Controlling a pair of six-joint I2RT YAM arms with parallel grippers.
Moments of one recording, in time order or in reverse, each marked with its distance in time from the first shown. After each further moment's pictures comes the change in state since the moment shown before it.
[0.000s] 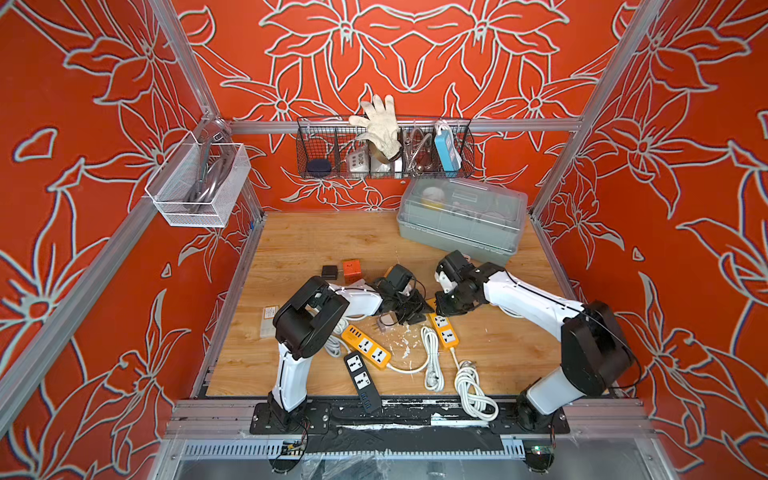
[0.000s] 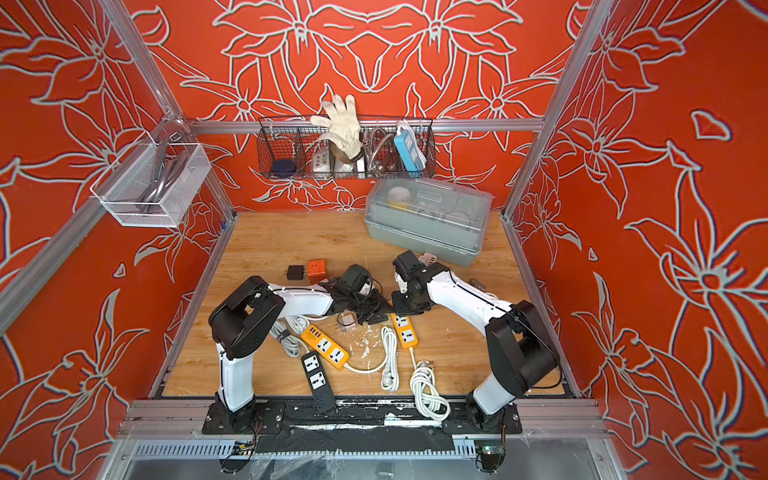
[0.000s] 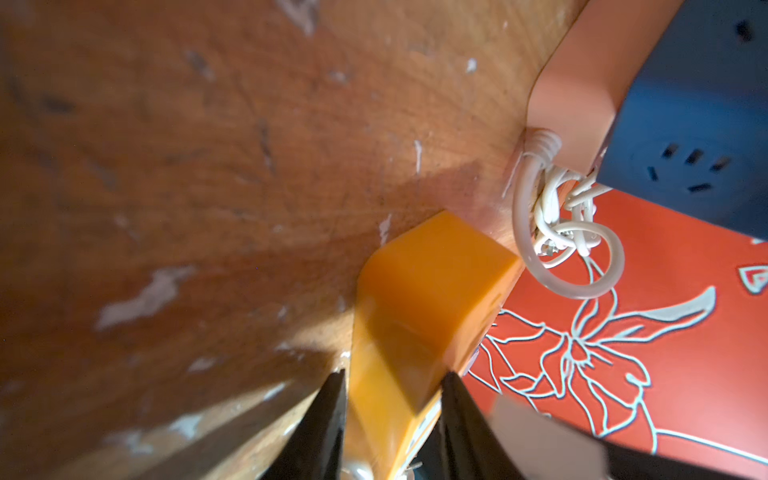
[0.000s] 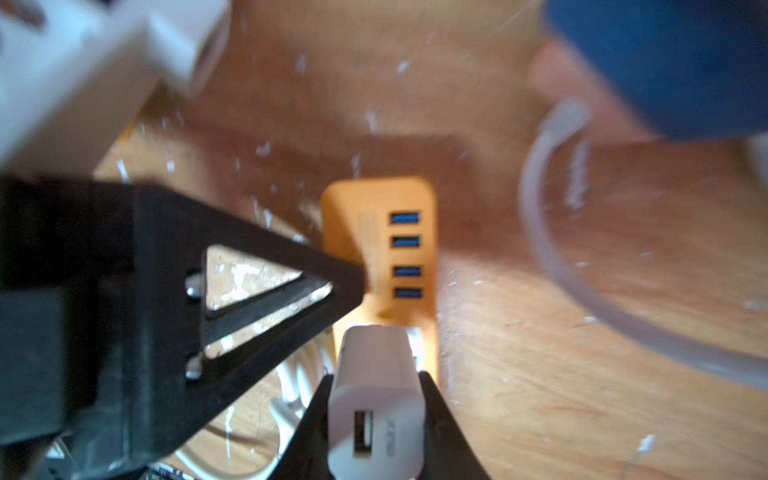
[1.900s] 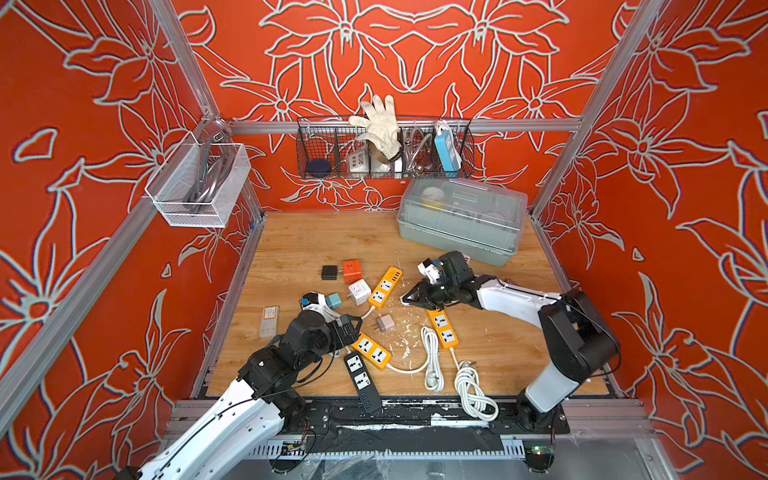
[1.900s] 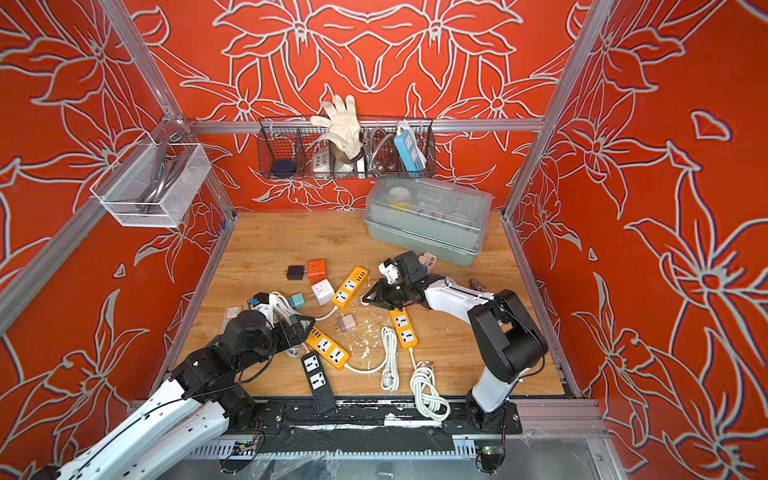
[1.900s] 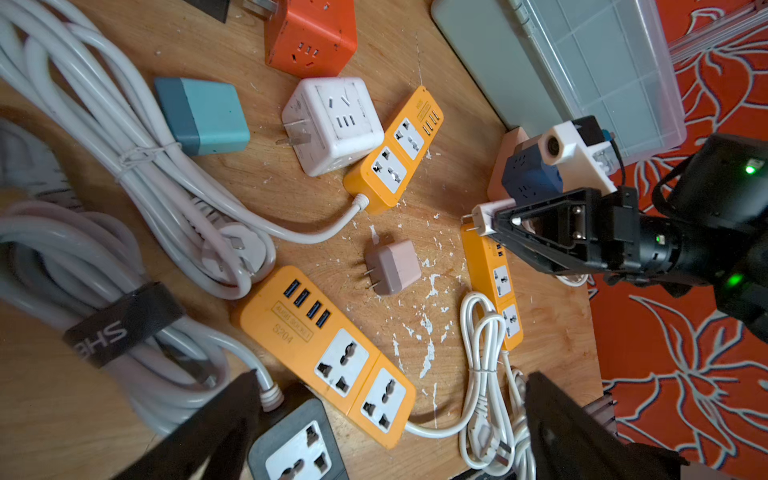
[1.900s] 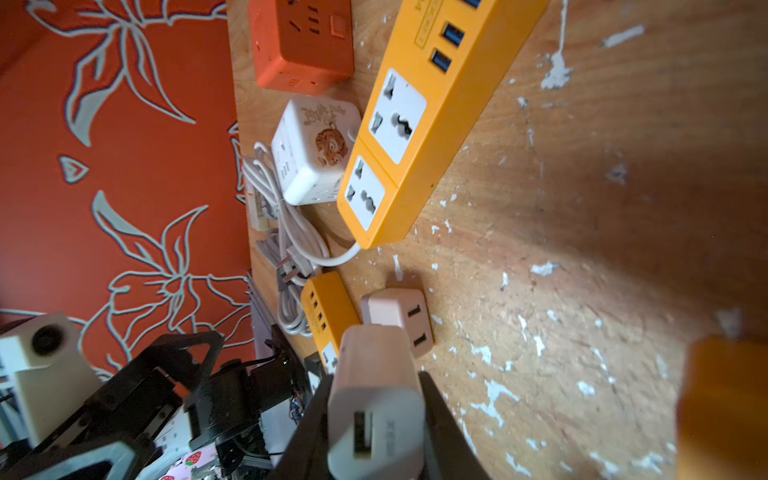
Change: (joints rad) left arm 0.086 -1.431 -0.577 -0.604 -0.594 0.368; right arm -0.003 0.154 -0.098 0.626 -0.537 0.393
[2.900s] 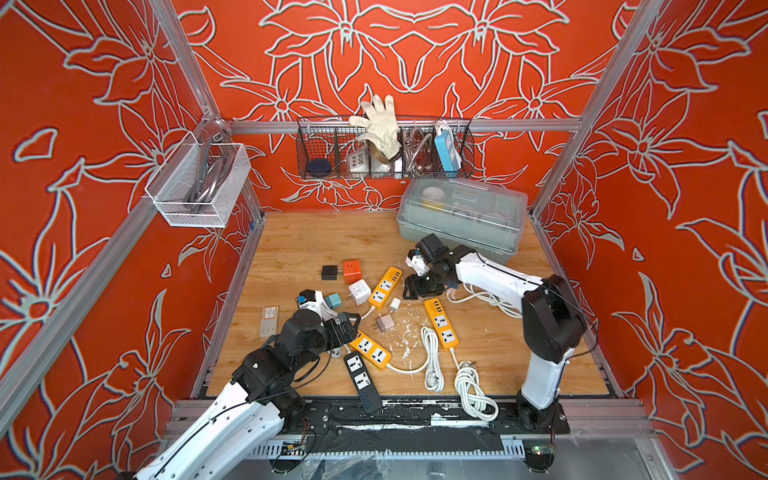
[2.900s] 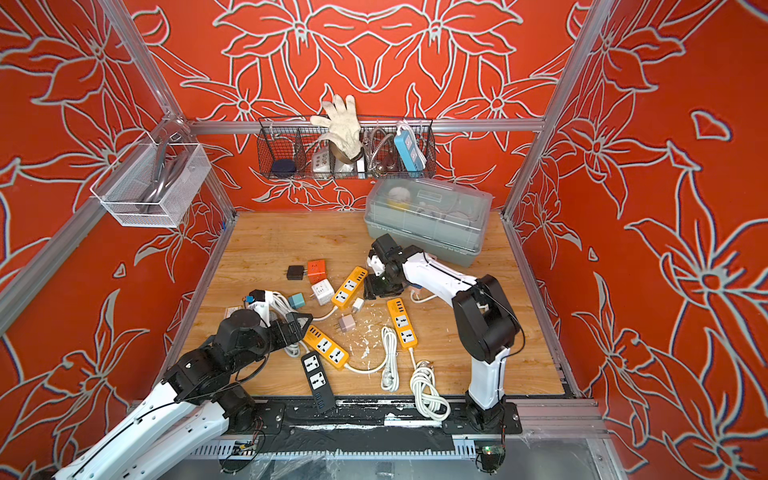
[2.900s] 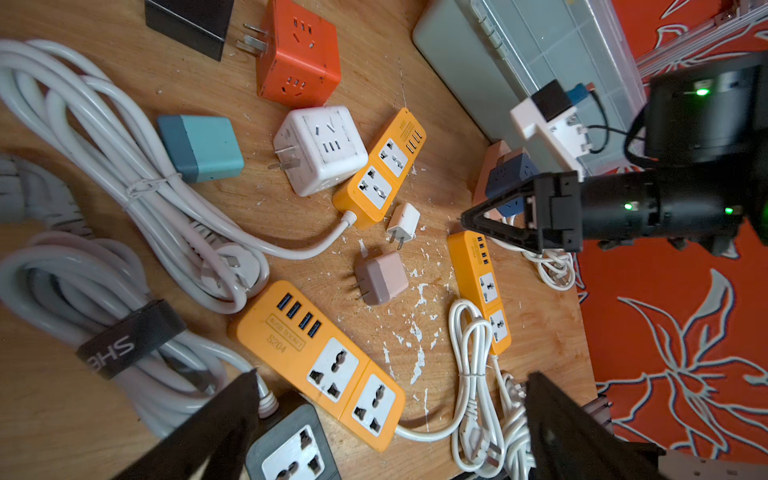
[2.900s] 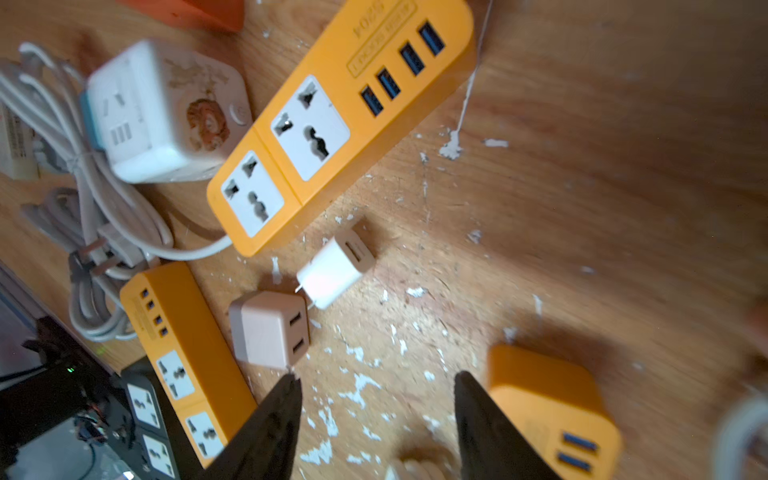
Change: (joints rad) left arm 0.000 -0.025 0.042 -0.016 -0.013 0.029; right arm 0.065 0.070 0.391 -0.599 0.409 -0.473
